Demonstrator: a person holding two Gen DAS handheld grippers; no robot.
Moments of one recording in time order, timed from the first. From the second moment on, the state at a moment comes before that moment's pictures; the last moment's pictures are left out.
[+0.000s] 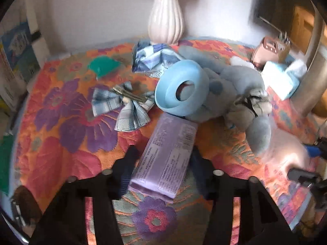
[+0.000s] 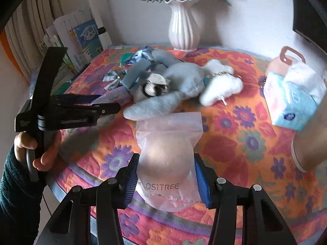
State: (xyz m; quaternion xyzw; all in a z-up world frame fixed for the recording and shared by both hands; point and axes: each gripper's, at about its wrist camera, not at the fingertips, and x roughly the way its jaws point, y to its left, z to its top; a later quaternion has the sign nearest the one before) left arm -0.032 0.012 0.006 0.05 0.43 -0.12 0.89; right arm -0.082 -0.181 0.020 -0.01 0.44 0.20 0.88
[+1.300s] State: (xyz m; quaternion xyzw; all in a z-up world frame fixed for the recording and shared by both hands) left arm -0.125 -0.095 0.084 0.00 0.31 -0.30 0.90; right arm -0.168 -0.264 0.101 -0.01 0.35 0.09 0.93
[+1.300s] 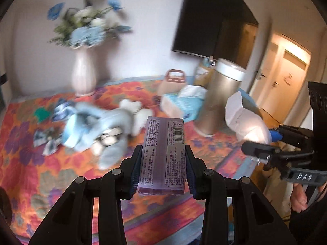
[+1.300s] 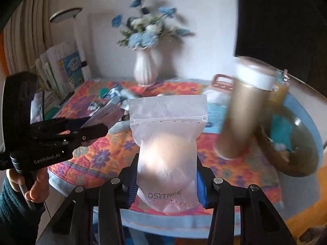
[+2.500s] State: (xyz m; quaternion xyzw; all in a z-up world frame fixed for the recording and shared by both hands) left arm -0.075 -0.436 0.109 0.14 0.25 -0.29 0.91; right arm -0.064 -0.617 0.112 0.24 0.36 -0.12 0.89
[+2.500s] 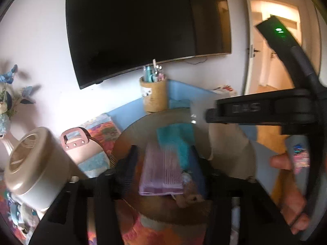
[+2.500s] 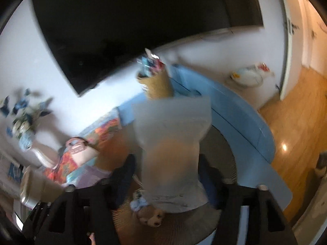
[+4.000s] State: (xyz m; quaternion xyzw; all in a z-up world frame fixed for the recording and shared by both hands) left arm -0.038 0.022 0.036 0.00 0.33 0.06 0.94; right arm -0.056 -0.213 0.074 -0.01 0.31 0.12 0.94
